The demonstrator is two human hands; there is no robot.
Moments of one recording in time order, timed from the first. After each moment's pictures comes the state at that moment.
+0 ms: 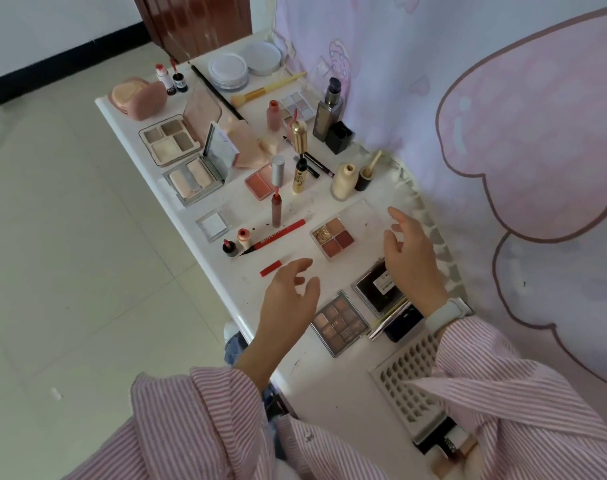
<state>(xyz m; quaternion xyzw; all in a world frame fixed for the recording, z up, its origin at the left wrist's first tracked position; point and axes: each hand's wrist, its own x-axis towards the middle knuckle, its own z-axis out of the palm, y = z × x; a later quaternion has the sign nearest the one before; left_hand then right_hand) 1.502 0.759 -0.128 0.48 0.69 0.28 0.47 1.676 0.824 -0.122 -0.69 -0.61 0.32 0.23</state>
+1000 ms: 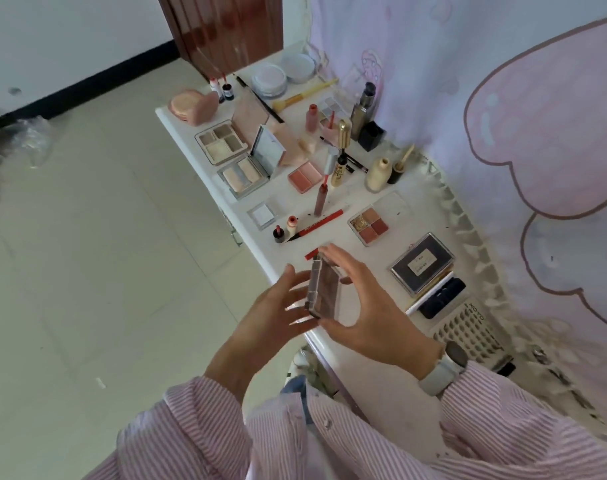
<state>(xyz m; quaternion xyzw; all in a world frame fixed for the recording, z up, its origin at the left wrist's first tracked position) 1.412 0.704 -0.090 0.20 0.51 0.31 0.77 1.584 0.720 -0.084 -0.46 -0.74 0.46 0.19</state>
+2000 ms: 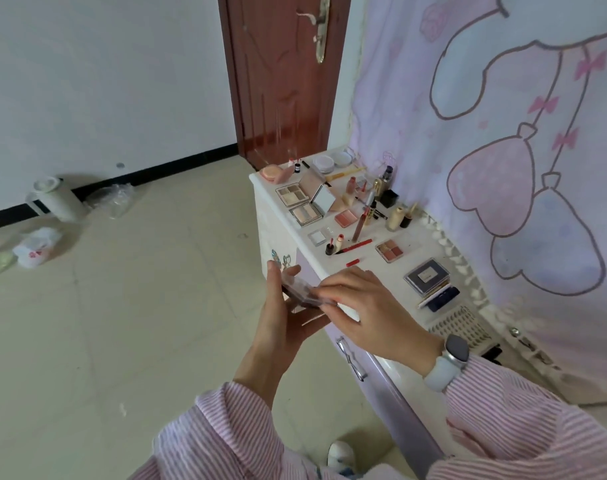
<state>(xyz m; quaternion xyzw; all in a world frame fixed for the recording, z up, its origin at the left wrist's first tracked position) 1.354 0.561 0.016 0.12 0.43 0.57 0.69 1.498 0.591 0.030 -0.31 -0.89 0.15 0.28</state>
